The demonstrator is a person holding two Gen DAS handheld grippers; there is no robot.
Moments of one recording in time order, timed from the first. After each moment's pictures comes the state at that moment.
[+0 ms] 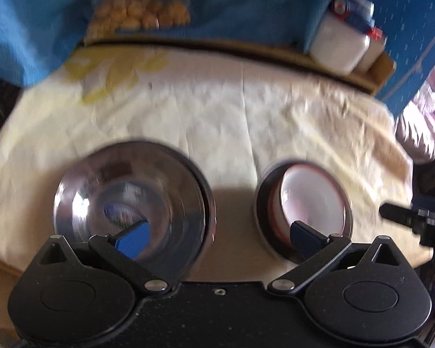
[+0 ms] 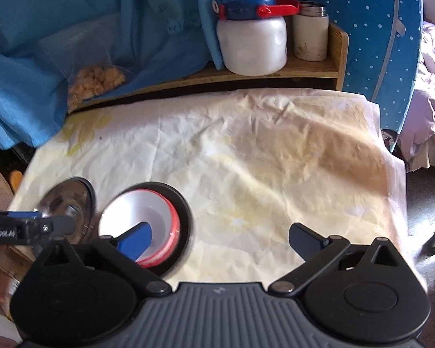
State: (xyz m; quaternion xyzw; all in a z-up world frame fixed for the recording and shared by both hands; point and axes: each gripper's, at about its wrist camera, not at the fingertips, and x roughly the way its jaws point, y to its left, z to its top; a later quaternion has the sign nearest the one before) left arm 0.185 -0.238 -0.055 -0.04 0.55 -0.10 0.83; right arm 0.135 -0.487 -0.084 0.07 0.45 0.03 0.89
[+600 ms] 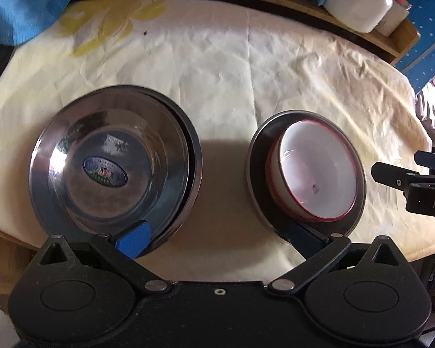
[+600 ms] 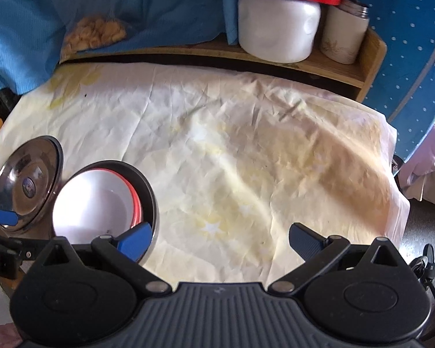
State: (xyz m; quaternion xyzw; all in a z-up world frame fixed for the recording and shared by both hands) left arm 0.187 -0.259 -0.084 -0.04 0.61 -0.06 0.79; right arm 0.179 -0.485 -0.109 -0.02 0.50 0.07 0.87
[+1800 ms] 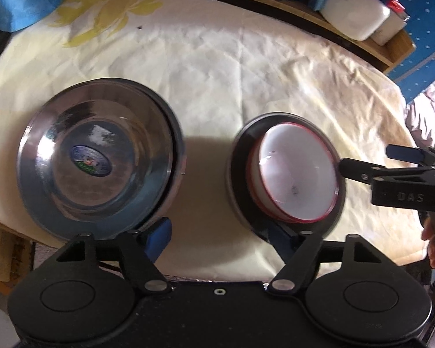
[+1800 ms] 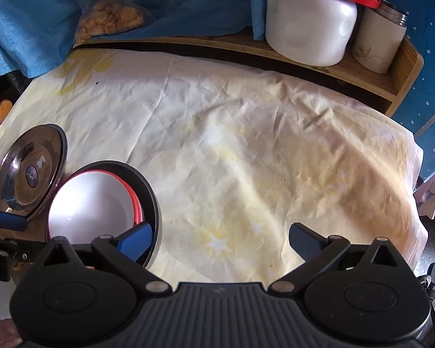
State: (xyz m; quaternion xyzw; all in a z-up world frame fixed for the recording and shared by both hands) left arm 0.185 -0.265 -0.075 -0.08 0.61 -0.08 0.78; right arm 0.203 -0.480 -0.118 -0.04 0.51 0.11 0.85
